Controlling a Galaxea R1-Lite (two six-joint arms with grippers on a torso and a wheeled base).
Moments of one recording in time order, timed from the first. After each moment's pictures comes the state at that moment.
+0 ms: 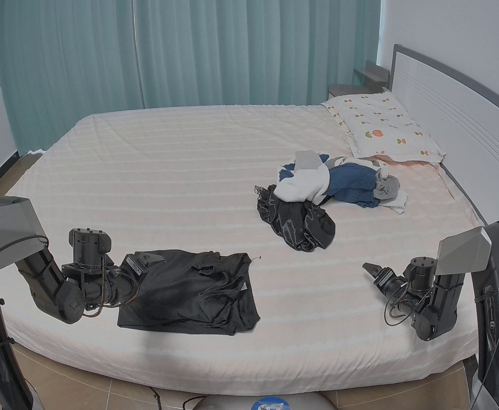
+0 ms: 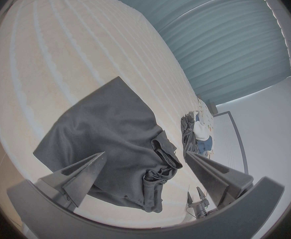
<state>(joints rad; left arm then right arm) -0.12 2.12 -0.60 -0.90 -0.23 -1.00 0.10 2.59 -0.64 -1.55 0.05 0.88</state>
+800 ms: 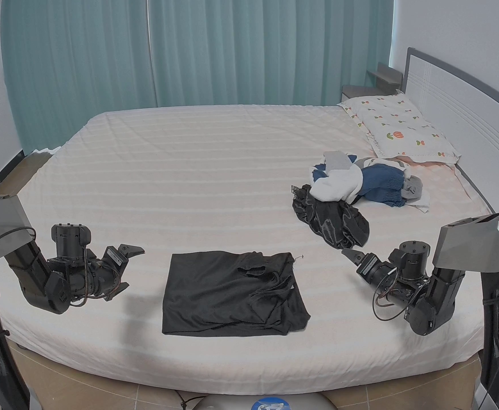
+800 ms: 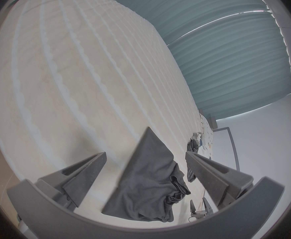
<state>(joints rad) 0.01 2.13 -0.63 -0.90 -0.29 -1.00 0.25 2.43 -0.64 -1.47 0.05 0.87</state>
